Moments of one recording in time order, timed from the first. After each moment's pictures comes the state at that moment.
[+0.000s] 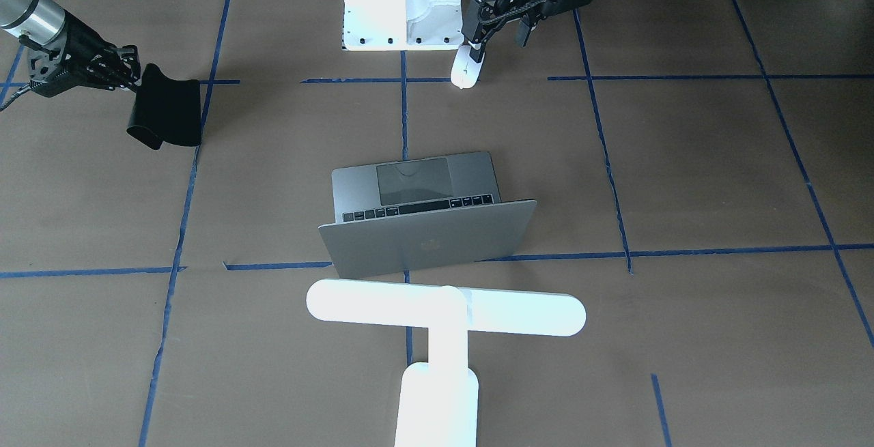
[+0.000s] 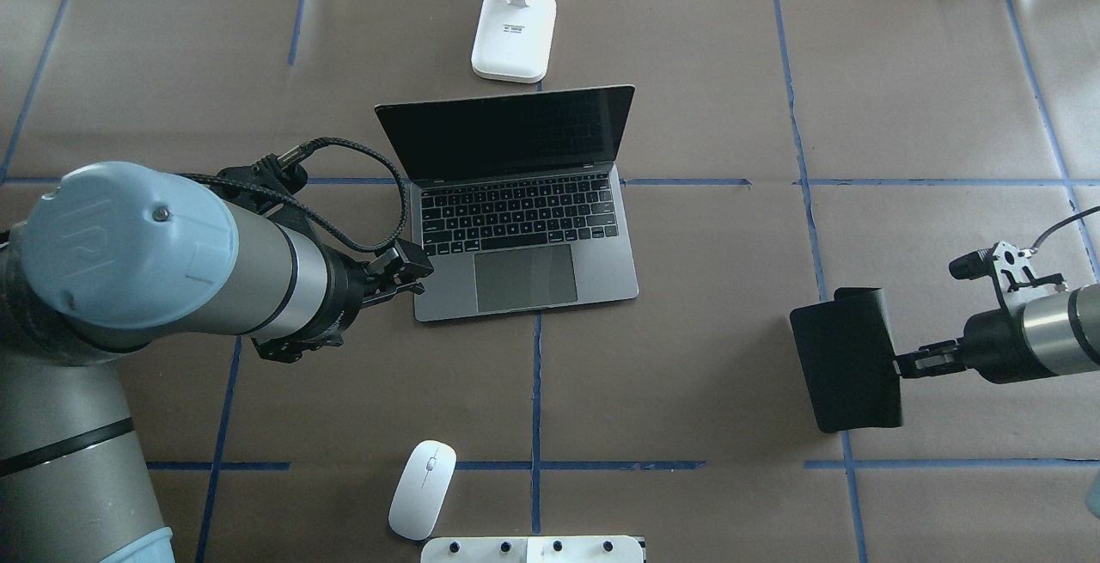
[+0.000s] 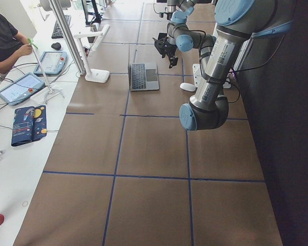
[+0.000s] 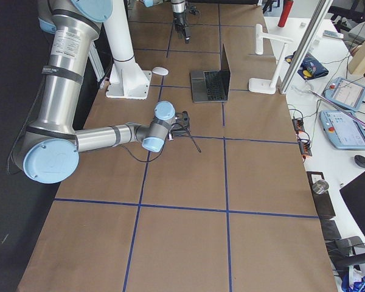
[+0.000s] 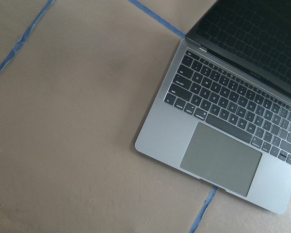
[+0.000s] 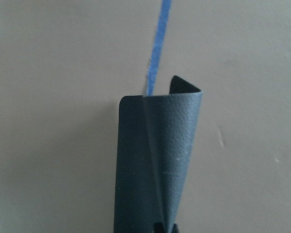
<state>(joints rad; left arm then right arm) -0.47 -2.07 -2.24 -1.32 -1.77 -1.83 0.67 -1.78 1.86 -0.58 2.16 1.04</state>
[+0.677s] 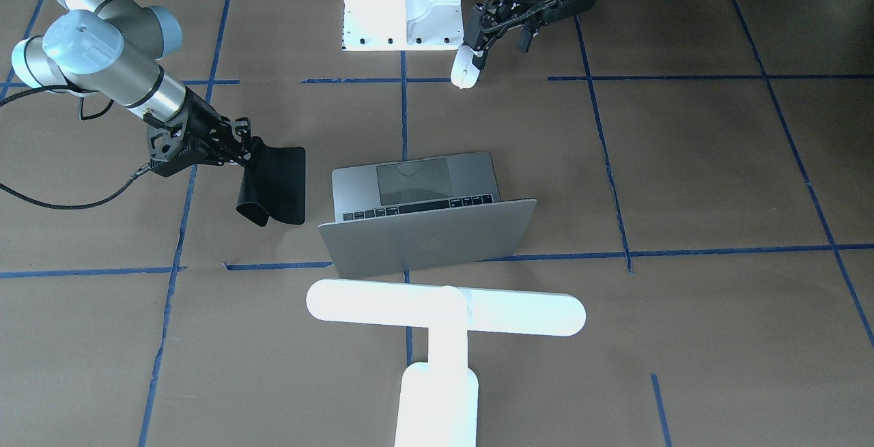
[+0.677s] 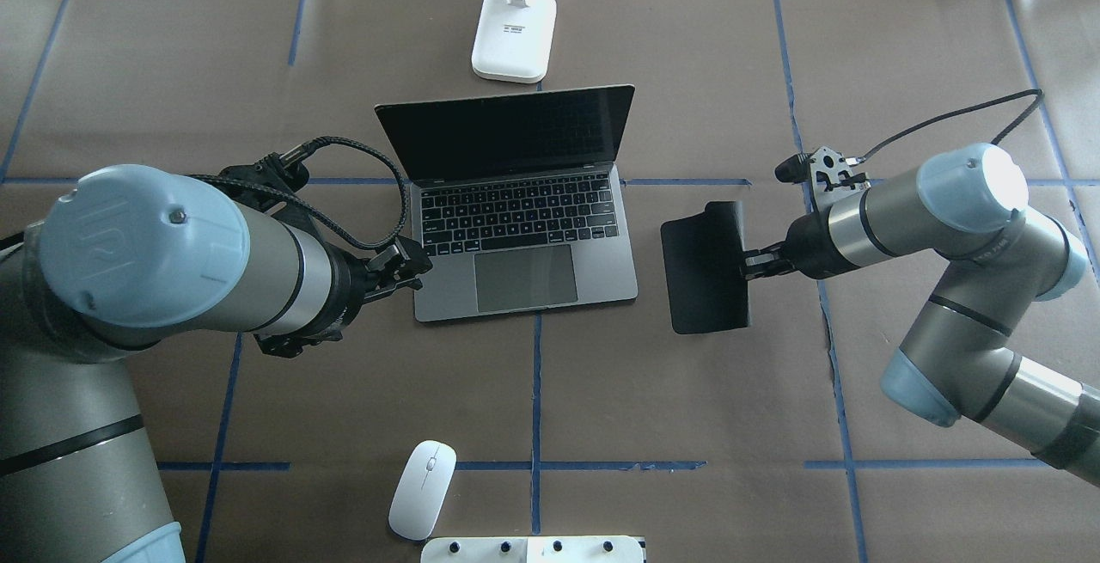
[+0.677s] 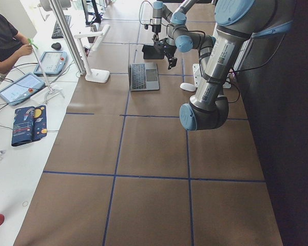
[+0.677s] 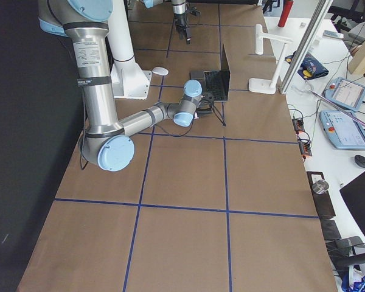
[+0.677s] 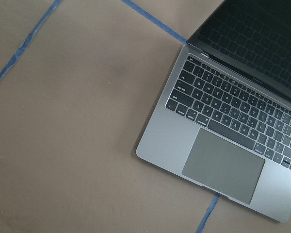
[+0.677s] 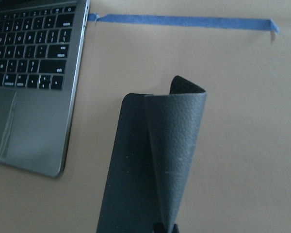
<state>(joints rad) -0.47 -2.07 -2.23 -1.32 -1.75 -1.83 0.70 -1.35 1.66 -0.81 2.13 1.04</state>
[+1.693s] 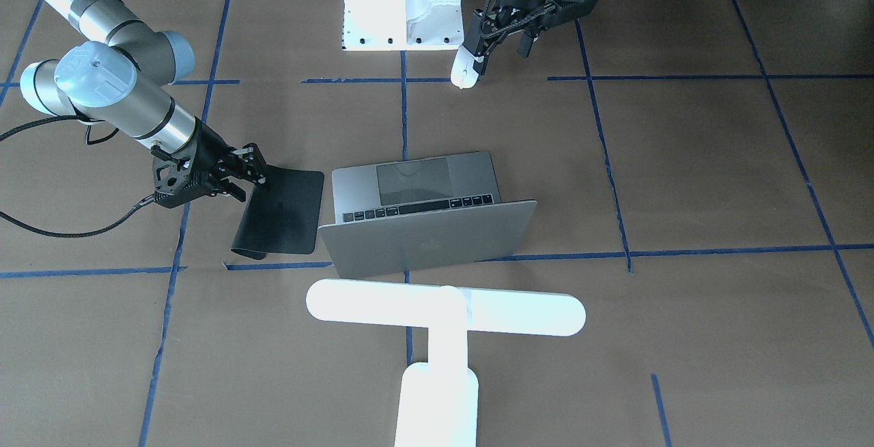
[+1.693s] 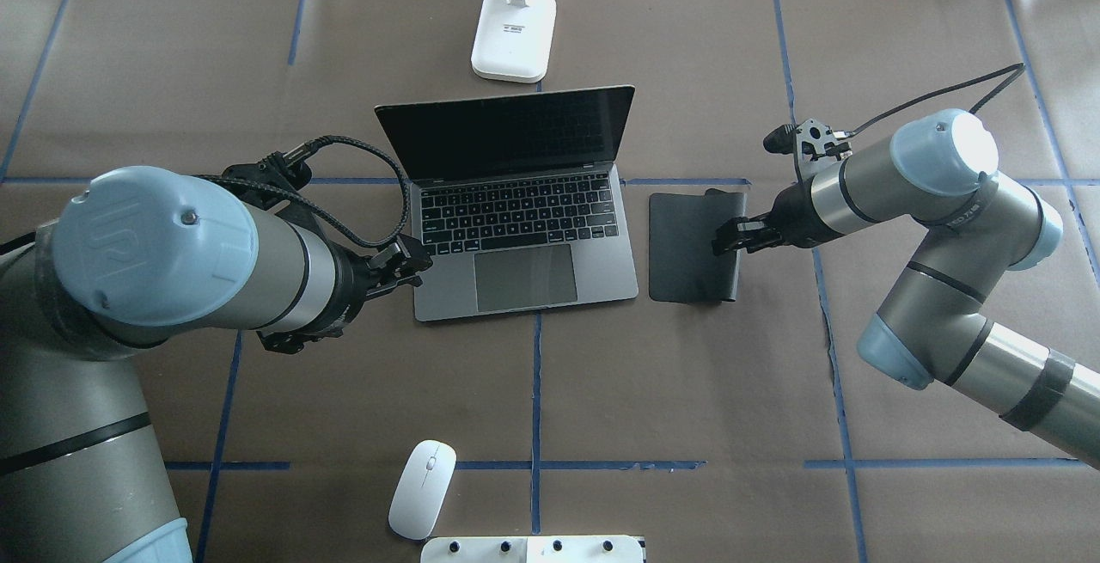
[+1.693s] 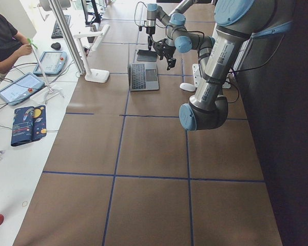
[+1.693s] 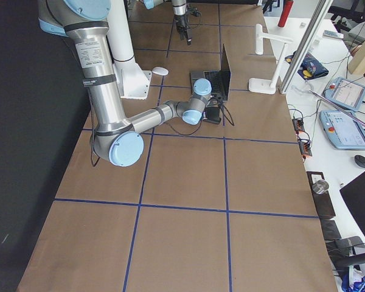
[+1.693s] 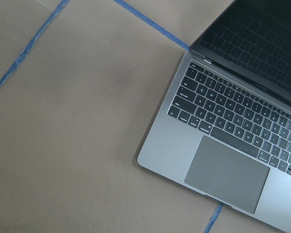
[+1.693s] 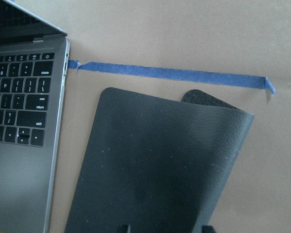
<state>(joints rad) -0.47 -2.06 -2.22 -1.33 -1.74 -1.83 0.74 -1.30 1.60 -0.83 2.14 1.04</state>
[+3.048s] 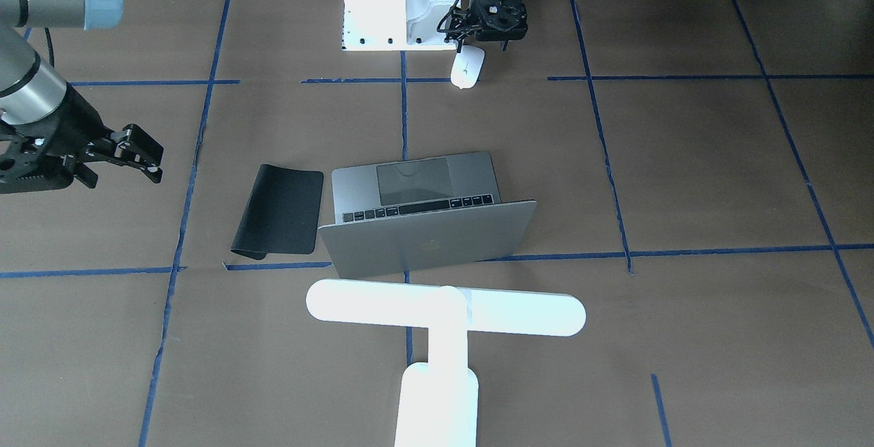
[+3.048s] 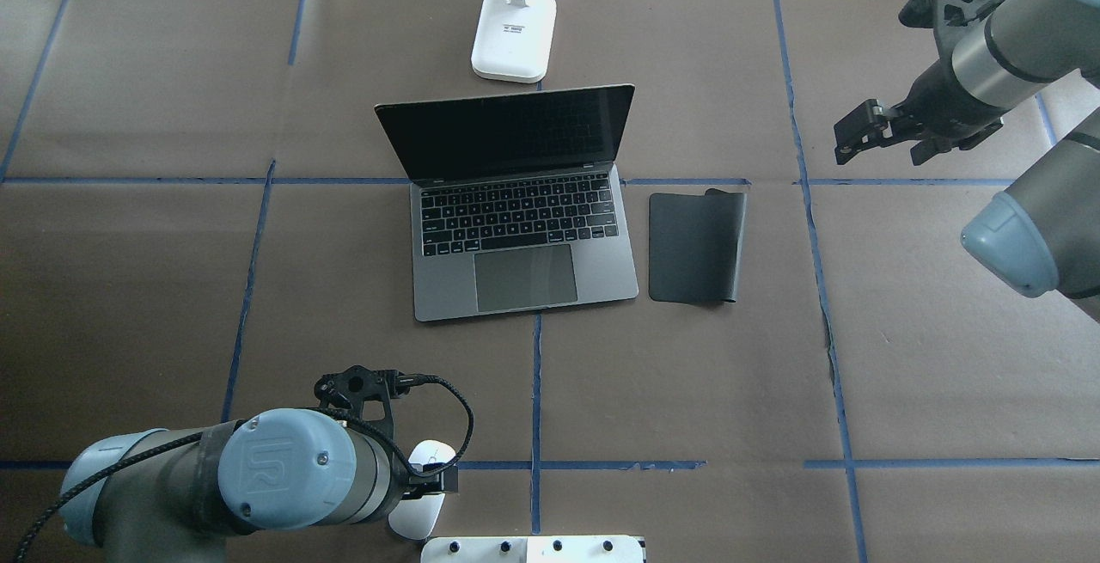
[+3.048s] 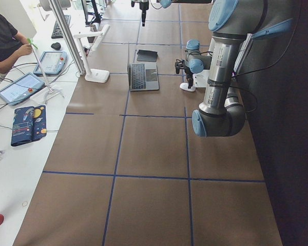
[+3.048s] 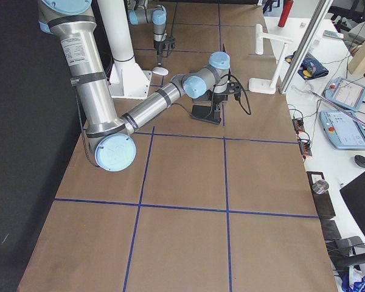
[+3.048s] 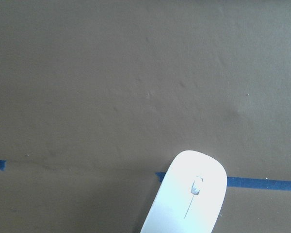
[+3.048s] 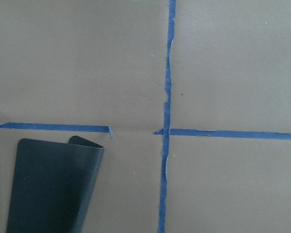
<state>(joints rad) -0.15 -1.92 -2.05 -1.57 -1.72 -1.53 1.04 -1.29 1.92 -1.63 2.20 0.71</state>
